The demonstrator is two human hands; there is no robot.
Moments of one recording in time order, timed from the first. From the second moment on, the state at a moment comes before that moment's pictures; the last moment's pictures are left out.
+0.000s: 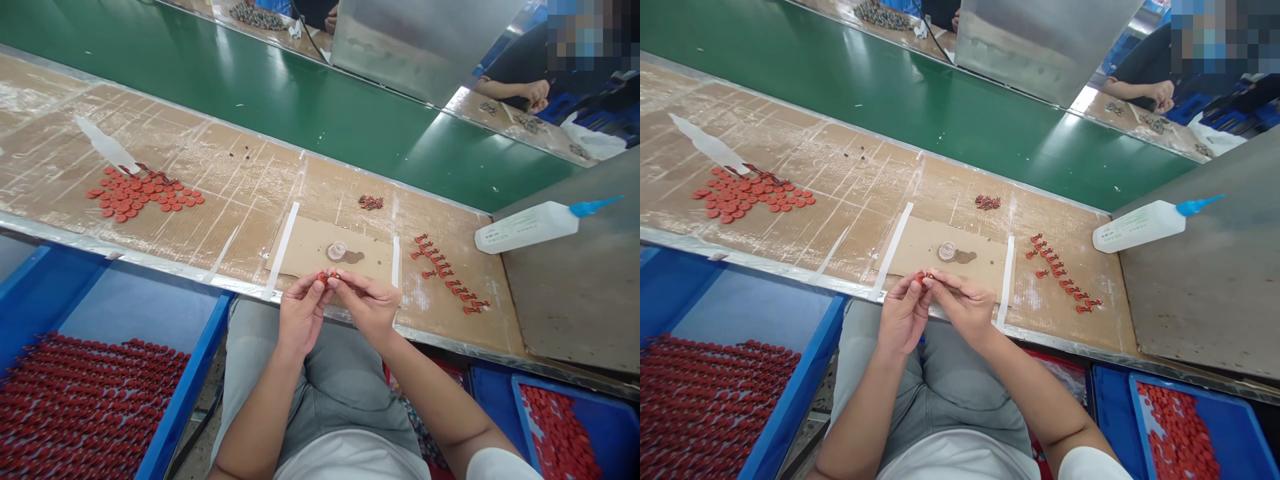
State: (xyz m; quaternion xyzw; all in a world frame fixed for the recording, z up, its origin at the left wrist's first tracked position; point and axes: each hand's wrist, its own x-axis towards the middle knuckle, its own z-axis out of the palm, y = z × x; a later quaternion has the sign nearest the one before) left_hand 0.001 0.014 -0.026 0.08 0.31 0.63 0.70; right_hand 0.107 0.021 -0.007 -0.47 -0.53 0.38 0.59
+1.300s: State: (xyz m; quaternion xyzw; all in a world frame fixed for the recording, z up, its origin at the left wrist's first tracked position) left_hand 0.006 0.007 -0.021 0.13 0.32 0.65 0.67; right_hand 0.123 0.024 -0.007 -0.42 -0.64 0.24 0.59
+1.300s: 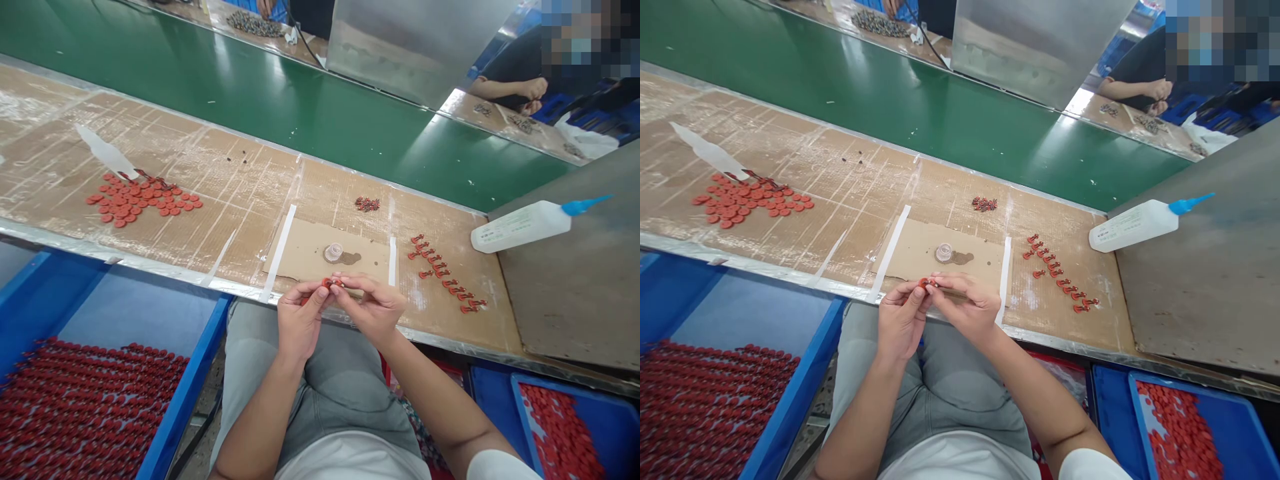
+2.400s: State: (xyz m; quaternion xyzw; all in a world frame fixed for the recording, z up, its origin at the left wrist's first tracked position) left_hand 0.011 0.005 -0.018 0.17 0.34 0.66 0.65; right_hand 0.121 0.019 -0.010 -0.45 -0.54 0.33 0.63
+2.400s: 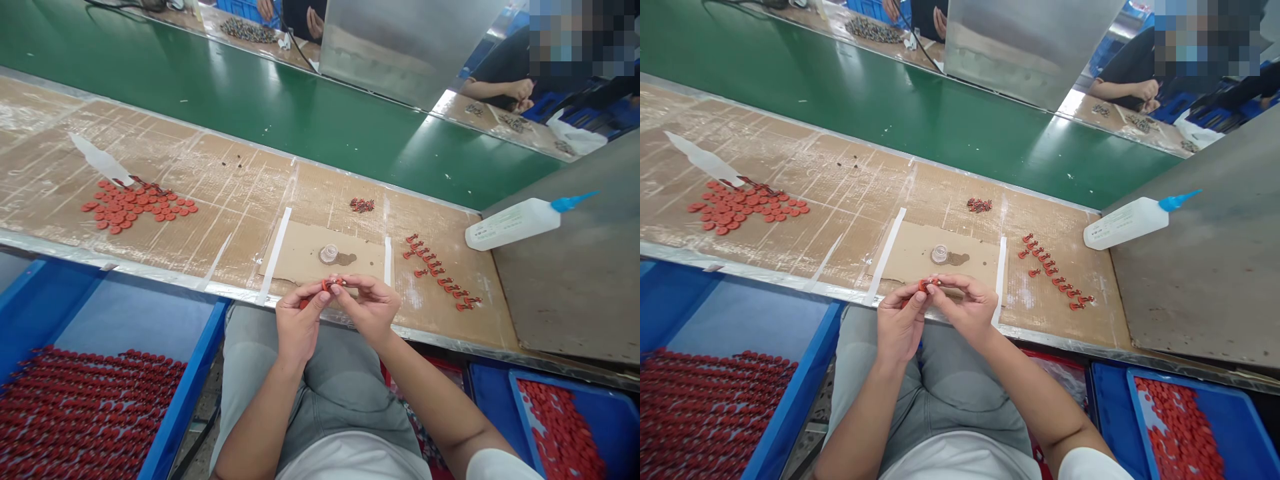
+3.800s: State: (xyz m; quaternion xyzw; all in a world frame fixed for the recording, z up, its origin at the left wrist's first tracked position) left_hand 0.007 0.009 -0.015 0.10 0.34 0.58 0.73; right_hand 0.205 0.048 0.054 -0.57 -0.54 0.26 0.56
